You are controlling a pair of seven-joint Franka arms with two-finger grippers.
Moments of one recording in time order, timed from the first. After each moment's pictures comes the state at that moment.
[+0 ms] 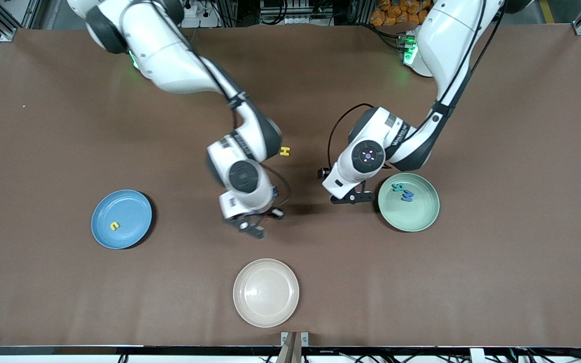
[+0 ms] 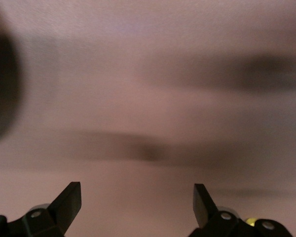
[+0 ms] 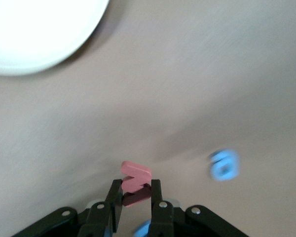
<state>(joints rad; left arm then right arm) -0.40 0.62 -0.26 -1.71 -0.04 2.16 -0.73 0.56 0.86 -0.02 -1.22 0.08 2.04 0.94</state>
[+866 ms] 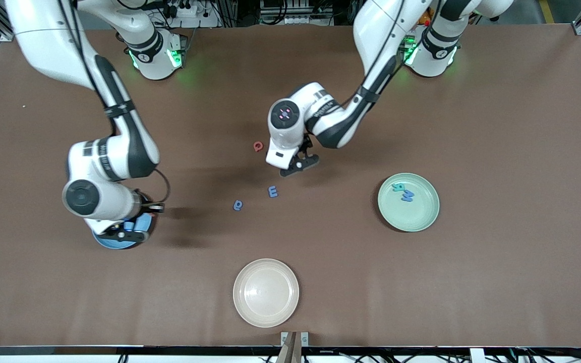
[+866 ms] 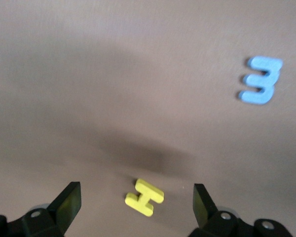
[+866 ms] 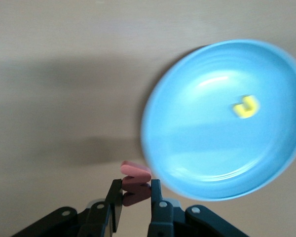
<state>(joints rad) -0.79 0.74 -0.16 -1.56 0.02 2.21 -1.39 0.13 0.53 -0.03 -1.72 -0.05 2.05 0.17</state>
